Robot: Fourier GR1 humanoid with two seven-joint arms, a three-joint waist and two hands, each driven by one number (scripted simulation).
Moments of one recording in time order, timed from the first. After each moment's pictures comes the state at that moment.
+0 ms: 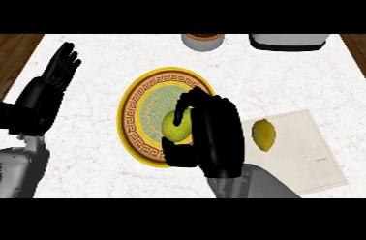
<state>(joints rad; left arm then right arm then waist) -0.28 0.35 0.01 -1.59 0.12 0.00 0.10 -0.57 -0.06 0.65 -1.75 0.90 -0.13 1.00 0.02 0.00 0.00</state>
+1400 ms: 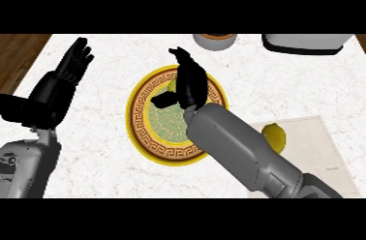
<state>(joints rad) -0.34 0.30 0.00 -1.56 0.09 -0.04 0.09 -0.99 0.00 0.70 -0.81 0.27 -0.76 0.62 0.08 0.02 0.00</state>
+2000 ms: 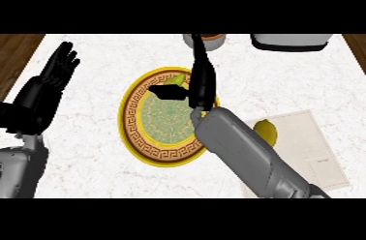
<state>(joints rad) -0.29 0.32 0.05 -1.58 0.10 -0.06 0.09 -0.89 0.00 0.57 -0.92 0.06 -0.95 0.34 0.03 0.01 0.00</state>
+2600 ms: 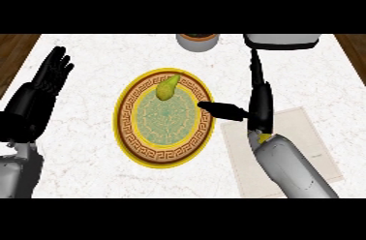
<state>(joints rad) -0.24 0.31 0.08 -1.64 0.08 -0.05 0.13 -0.49 -0.22 0.46 -1.33 0.00 -0.80 0.17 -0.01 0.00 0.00</state>
